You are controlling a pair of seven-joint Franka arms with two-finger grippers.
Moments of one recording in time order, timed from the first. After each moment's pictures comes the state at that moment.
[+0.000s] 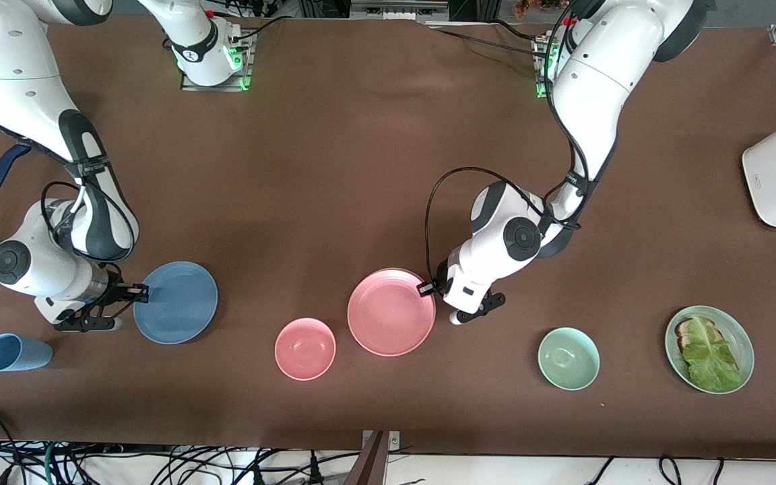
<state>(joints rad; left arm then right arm) -0.31 0.86 -0.25 -1.40 -0.22 2.44 -0.76 -0.11 0.75 0.02 -1.60 0.02 2.34 -0.14</state>
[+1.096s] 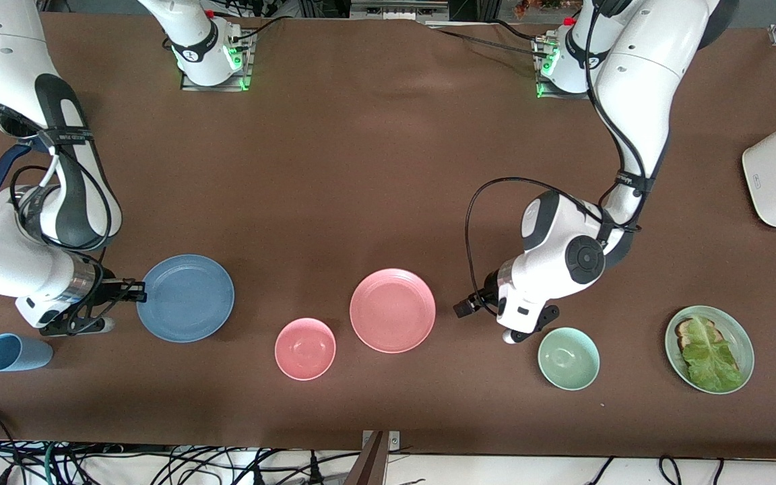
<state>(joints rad) -0.18 0.78 -0.21 -1.37 -0.20 2.20 -0.76 -0.11 0.63 0.09 -1.50 0.07 2.10 -0.15</state>
